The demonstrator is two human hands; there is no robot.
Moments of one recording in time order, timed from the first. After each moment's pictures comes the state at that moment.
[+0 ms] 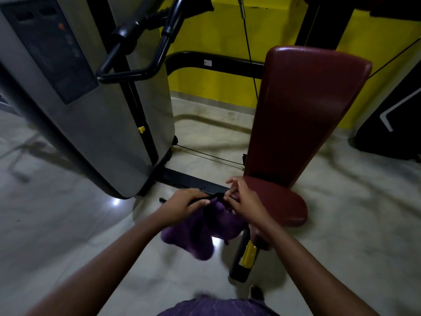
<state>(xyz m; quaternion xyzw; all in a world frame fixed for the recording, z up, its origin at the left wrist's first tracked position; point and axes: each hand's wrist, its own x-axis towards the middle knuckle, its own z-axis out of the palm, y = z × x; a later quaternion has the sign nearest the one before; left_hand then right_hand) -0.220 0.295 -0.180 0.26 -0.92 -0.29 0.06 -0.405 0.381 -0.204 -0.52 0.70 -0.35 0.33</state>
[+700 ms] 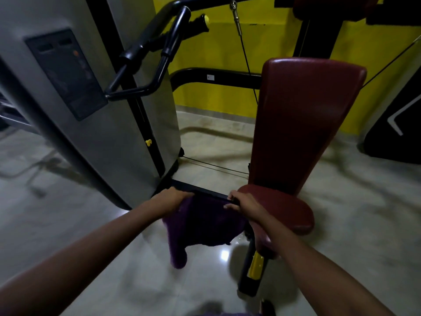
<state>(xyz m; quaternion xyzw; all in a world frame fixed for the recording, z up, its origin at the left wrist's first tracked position) -0.215 0.257 -0.175 0.34 -0.92 -0.08 -0.20 -0.440 0.353 -0.256 -0.61 0.70 -0.21 0.29</state>
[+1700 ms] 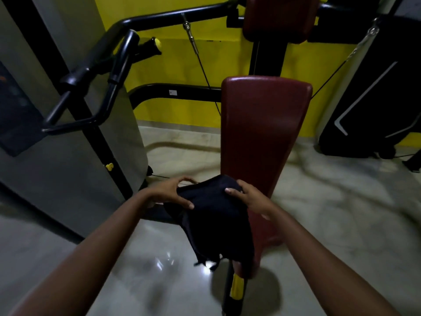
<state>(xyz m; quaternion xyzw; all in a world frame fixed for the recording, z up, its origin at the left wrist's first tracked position) -0.313 0.192 -0.147 0.28 -0.83 -0.47 -0.04 -0.516 0.365 -0.168 -0.44 0.66 -0.43 0.43</state>
